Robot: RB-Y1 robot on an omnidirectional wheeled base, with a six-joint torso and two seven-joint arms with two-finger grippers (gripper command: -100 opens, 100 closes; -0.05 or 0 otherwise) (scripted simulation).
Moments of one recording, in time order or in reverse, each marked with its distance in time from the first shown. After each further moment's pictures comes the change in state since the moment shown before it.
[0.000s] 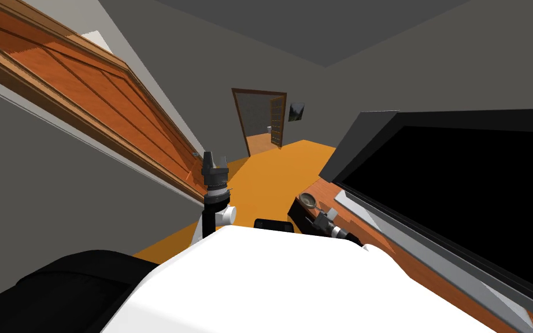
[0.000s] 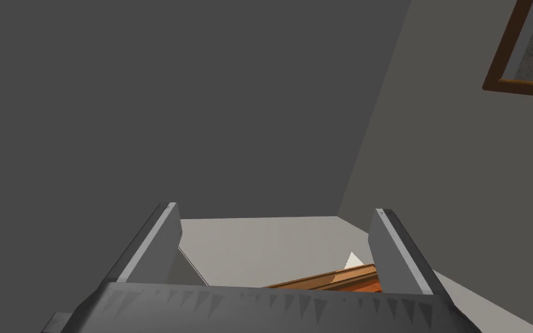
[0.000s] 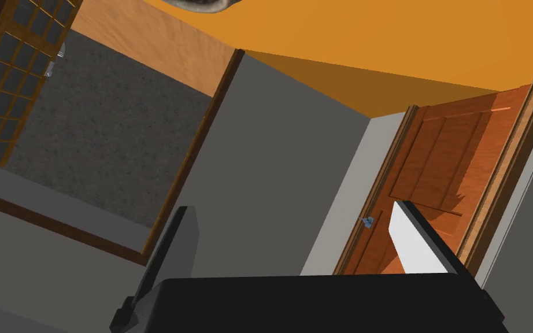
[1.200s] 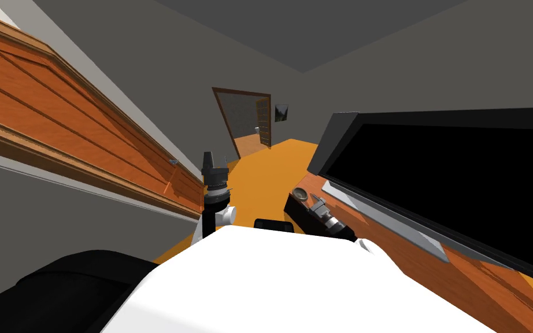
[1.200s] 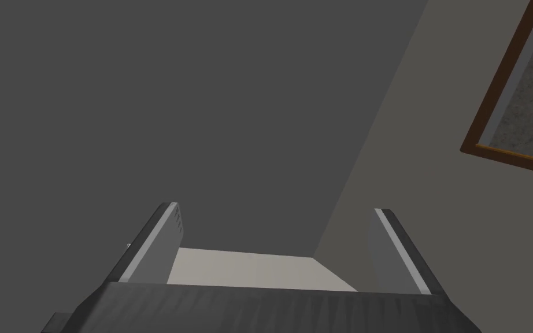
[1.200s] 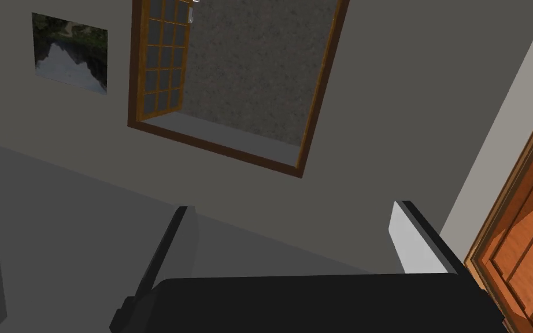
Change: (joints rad) left arm 0.000 0.000 0.000 0.000 0.000 0.000 0.000; right arm 0.005 0.055 0.049 -0.159 -0.333 0.078 -0.093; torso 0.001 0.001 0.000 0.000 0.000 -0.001
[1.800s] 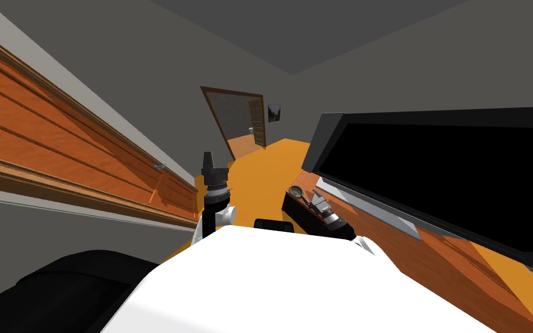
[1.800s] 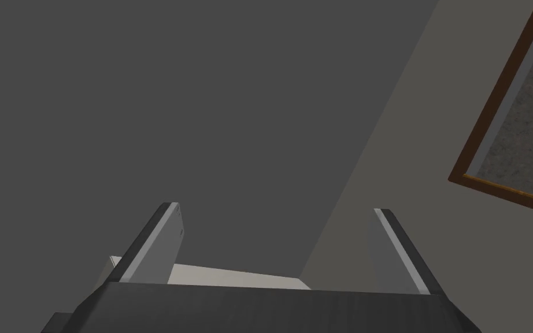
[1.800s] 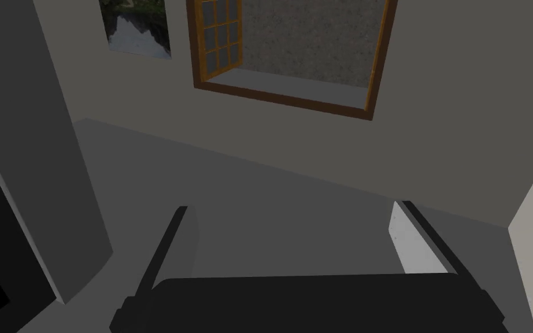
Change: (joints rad) left arm 0.000 0.000 0.000 0.000 0.000 0.000 0.000; right arm -0.004 0.029 0.015 -0.064 -0.178 0.025 -0.047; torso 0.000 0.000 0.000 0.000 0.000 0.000
